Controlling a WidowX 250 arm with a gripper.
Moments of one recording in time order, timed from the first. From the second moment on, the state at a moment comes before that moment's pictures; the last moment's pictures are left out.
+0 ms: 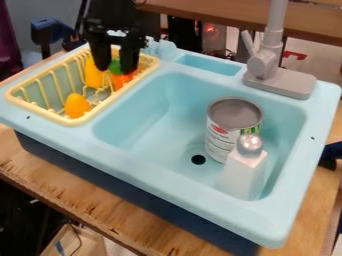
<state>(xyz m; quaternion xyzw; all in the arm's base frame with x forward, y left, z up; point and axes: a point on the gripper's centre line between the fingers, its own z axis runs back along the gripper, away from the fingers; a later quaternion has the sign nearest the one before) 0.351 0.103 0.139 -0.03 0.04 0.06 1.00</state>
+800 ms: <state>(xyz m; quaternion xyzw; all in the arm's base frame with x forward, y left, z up) 0.336 0.070 0.243 0.05 -0.03 0.08 0.99</state>
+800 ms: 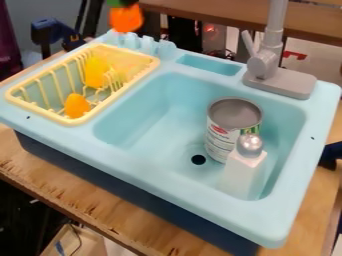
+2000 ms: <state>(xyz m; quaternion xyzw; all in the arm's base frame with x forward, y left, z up) 0.264 -0.026 0.145 0.09 0.12 -0.01 0.99</state>
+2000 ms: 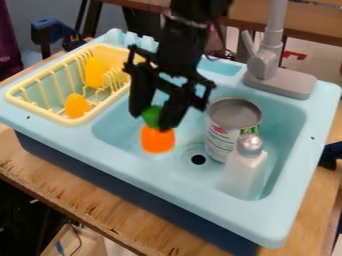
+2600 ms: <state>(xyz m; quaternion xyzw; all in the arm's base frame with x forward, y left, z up) 0.268 -0.021 0.128 0.12 0.04 0.00 0.99</state>
